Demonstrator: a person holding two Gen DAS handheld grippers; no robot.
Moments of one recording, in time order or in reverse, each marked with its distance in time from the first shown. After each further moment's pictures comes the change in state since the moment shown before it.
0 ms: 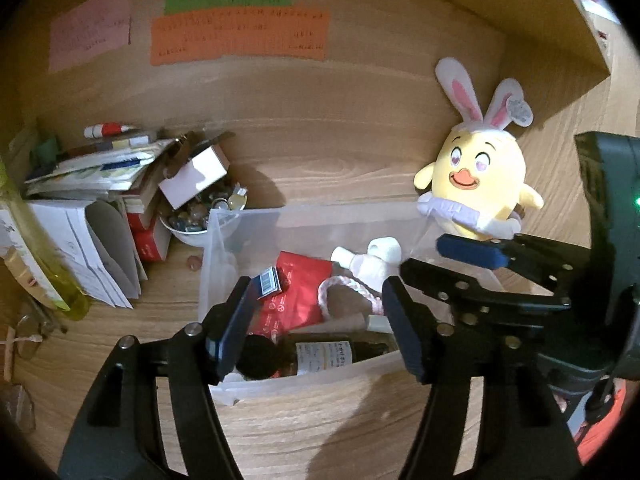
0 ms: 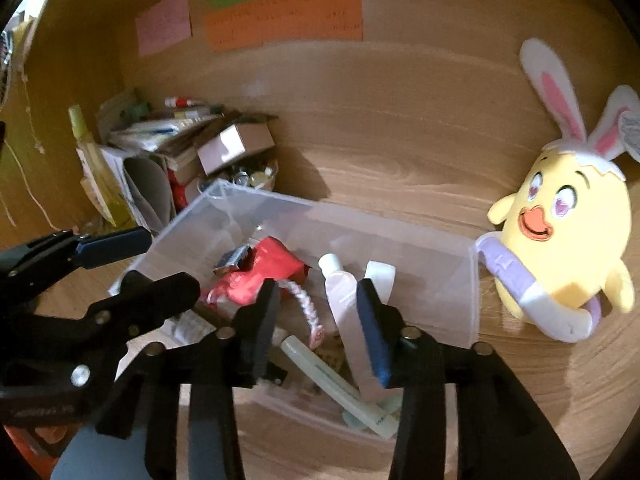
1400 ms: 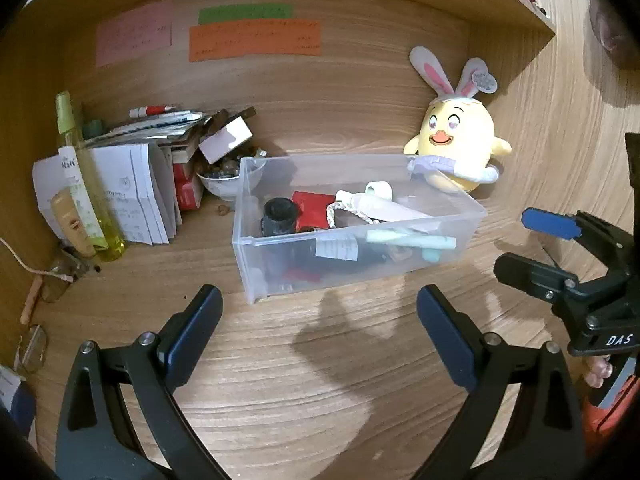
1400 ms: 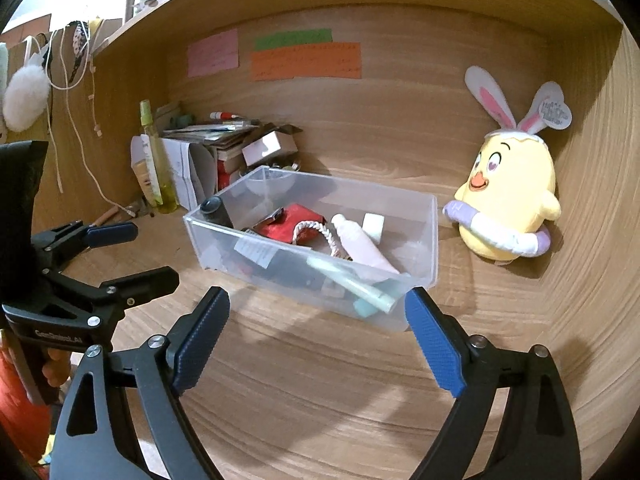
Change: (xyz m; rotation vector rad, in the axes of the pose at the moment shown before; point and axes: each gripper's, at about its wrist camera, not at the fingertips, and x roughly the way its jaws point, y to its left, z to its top) left arm -0.065 -0.001 -0.092 0.047 -0.052 0.037; right arm -0.097 0.020 -0.097 -0.023 -0.147 -0.008
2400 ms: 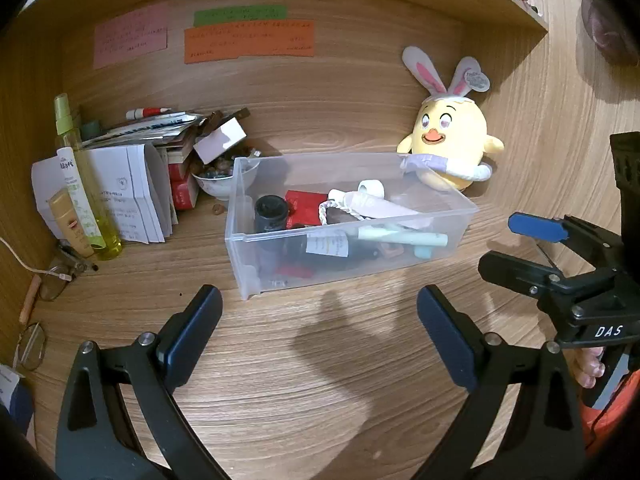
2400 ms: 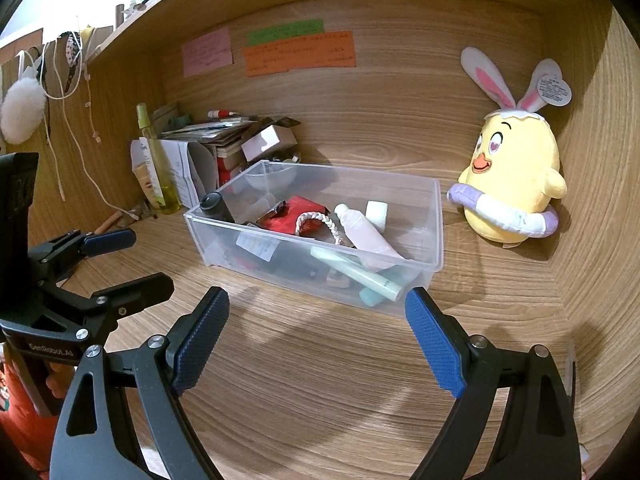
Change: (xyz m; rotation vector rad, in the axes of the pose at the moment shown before) left arm -0.004 -0.005 -0.002 0.010 -0.003 -0.008; right arm 0.004 -0.004 -0.005 0.053 0.018 0.022
